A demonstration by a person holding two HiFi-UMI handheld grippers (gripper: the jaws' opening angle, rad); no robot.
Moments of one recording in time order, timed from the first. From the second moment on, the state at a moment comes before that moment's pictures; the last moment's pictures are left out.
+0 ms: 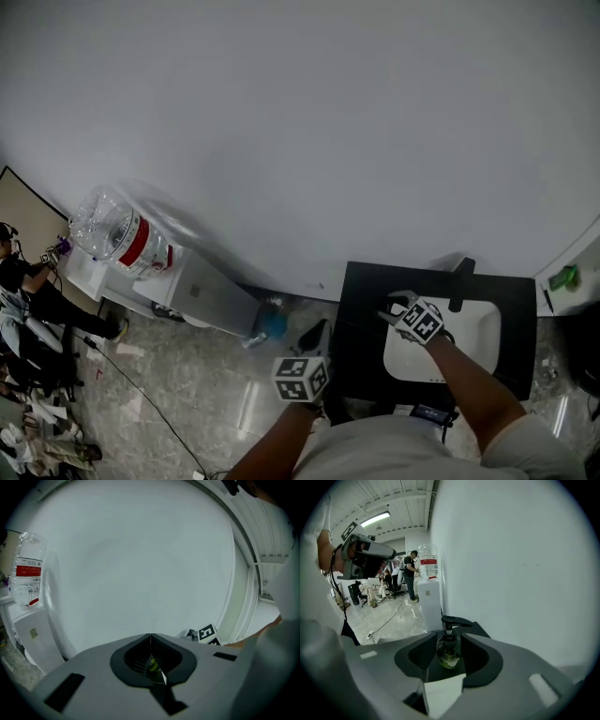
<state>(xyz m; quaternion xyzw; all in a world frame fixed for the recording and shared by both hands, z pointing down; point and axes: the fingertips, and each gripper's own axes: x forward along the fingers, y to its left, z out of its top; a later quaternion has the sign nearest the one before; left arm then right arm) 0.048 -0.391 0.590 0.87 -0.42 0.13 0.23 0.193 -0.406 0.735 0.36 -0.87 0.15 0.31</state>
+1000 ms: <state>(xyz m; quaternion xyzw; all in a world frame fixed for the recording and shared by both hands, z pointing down) 0.099 -0.433 0.396 0.88 -0.48 0.01 0.07 0.142 -0.404 0.388 0.40 -0.91 0.05 0.02</state>
